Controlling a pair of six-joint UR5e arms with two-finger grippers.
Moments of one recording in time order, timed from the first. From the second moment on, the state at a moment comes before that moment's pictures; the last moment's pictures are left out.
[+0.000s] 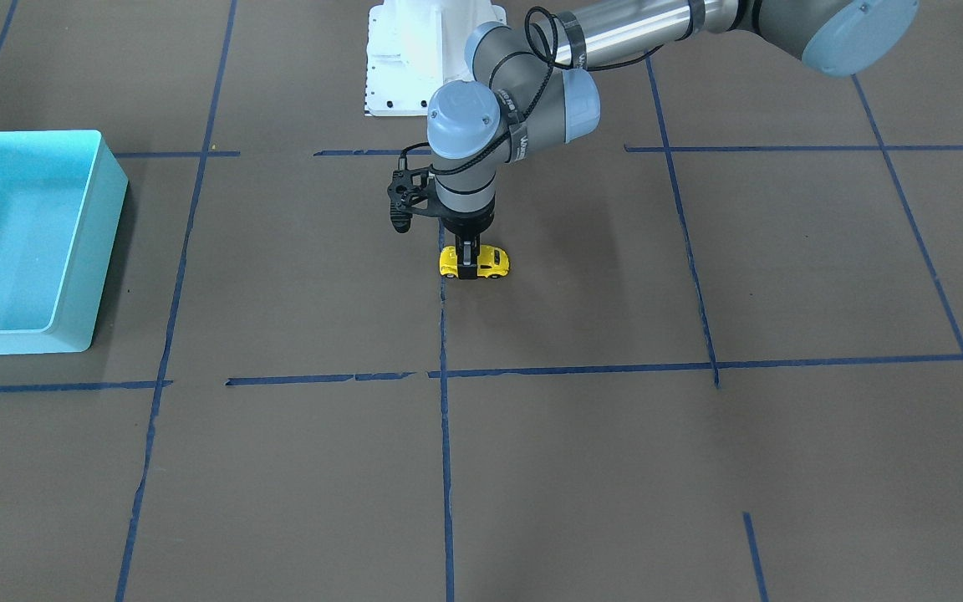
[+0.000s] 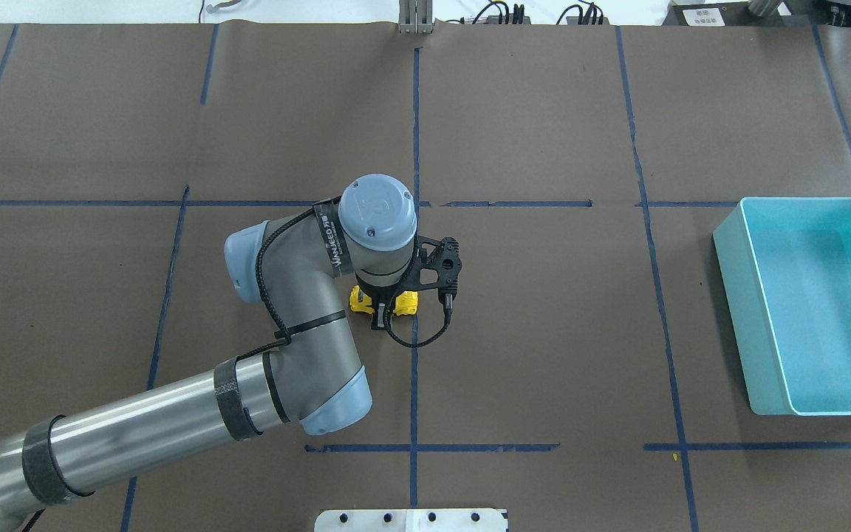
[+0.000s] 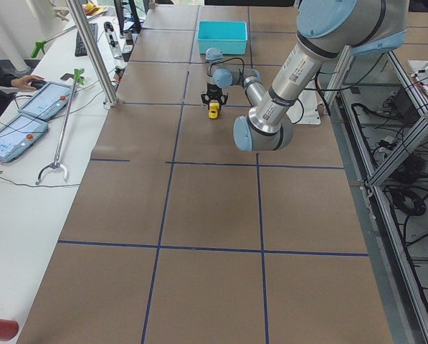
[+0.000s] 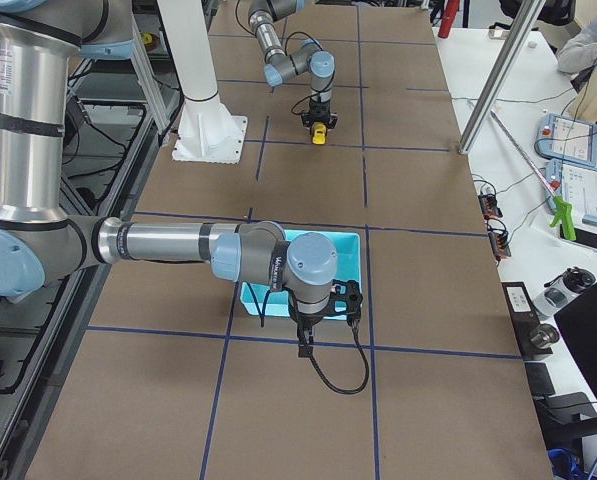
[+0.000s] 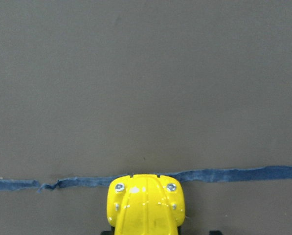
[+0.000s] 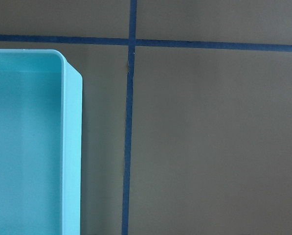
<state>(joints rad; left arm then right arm) -0.47 -2.41 -1.41 -1.60 -1.88 0.40 1.64 -1.73 1.77 -1.70 2.33 -0.14</state>
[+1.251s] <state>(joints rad) -0.54 -2.34 -1.46 -1.72 -1.99 0.40 1.63 -1.73 1.78 -1.70 2.33 -0.13</state>
